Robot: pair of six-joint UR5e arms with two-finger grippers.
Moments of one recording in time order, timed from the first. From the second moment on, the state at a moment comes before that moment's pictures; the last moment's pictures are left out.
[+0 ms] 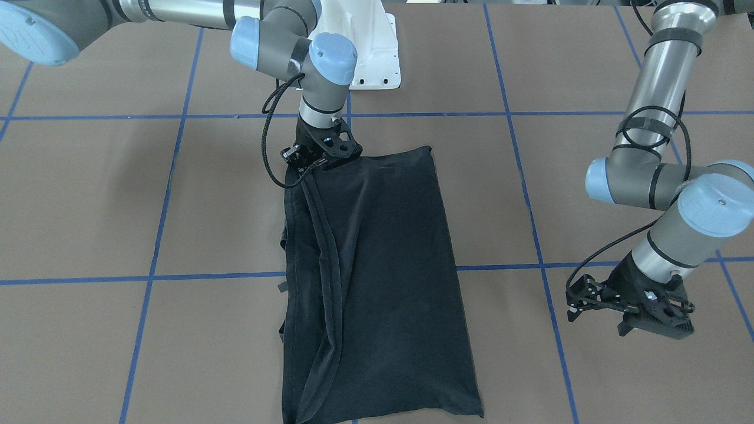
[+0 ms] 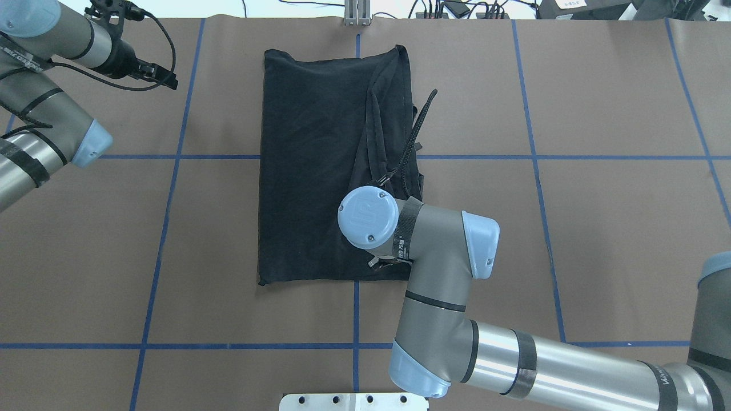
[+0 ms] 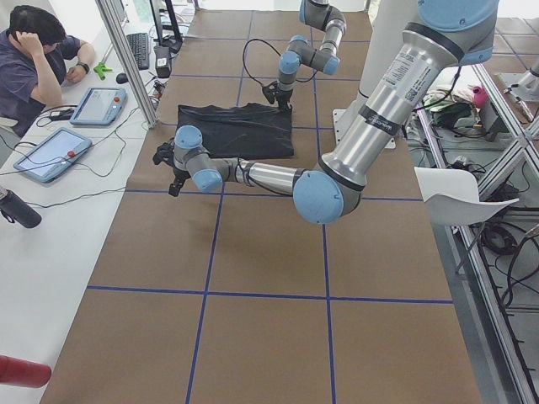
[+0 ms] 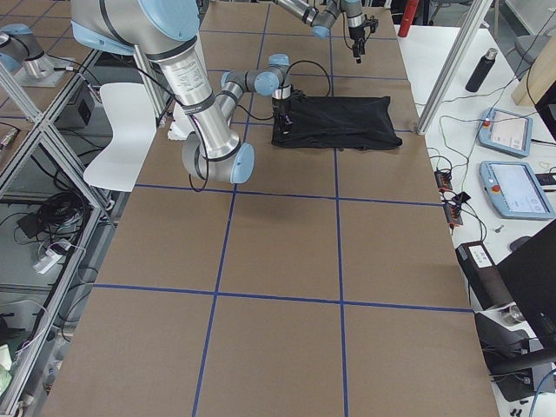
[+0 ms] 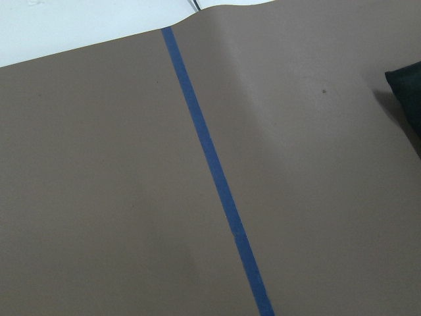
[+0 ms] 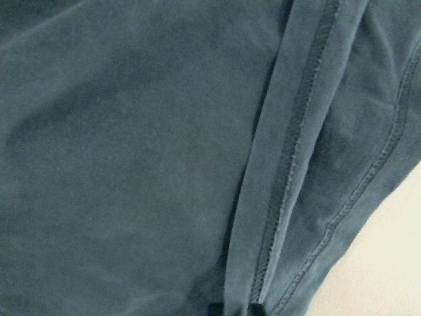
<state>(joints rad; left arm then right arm) -1.05 -2.15 -1.09 -2.36 -2.08 -0.60 0.37 -0.83 1.62 -1.84 1.66 0.70</state>
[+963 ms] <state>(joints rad) -1.05 -2.15 -1.09 -2.36 -2.08 -0.60 0.38 -0.89 1.69 -1.84 1.67 0.70</state>
